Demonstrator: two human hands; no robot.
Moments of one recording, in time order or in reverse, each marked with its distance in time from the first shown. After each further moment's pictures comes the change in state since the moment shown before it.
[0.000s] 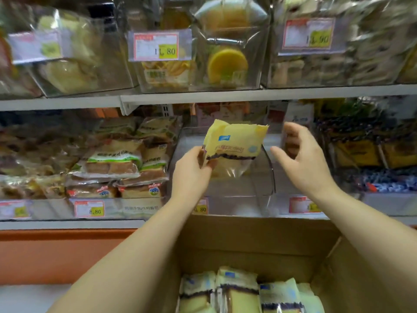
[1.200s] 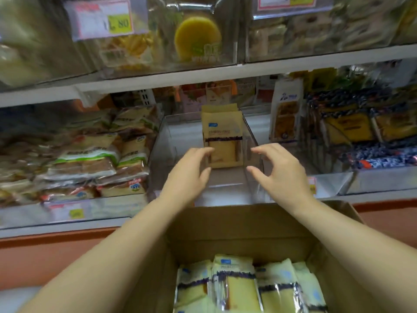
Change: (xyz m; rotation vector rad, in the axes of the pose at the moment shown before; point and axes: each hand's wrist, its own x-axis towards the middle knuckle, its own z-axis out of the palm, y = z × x) left_hand 0.001 -0.007 0.026 0.285 -0.331 0.221; right_hand -0.032 0.045 0.029 -0.241 -0.048 -0.121
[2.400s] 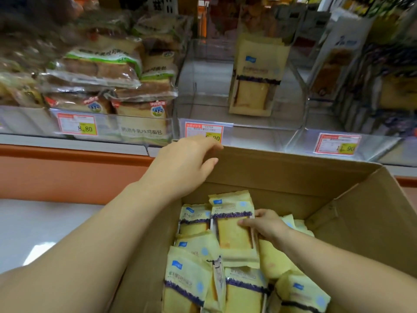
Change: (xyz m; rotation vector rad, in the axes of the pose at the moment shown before) left_hand -0.101 -0.048 -0.003 0.129 -0.162 -0.041; right_hand -0.166 0.009 0.112 0.458 -0.832 1.146
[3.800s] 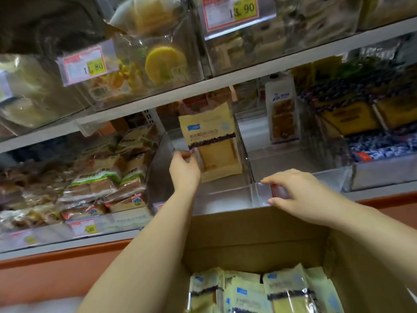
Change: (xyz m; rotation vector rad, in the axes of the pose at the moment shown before) left_hand 0.142 0.079 0.000 -0.583 0.597 -0.454; right_hand -0.097 -0.108 -0.168 -0.765 0.411 -0.884
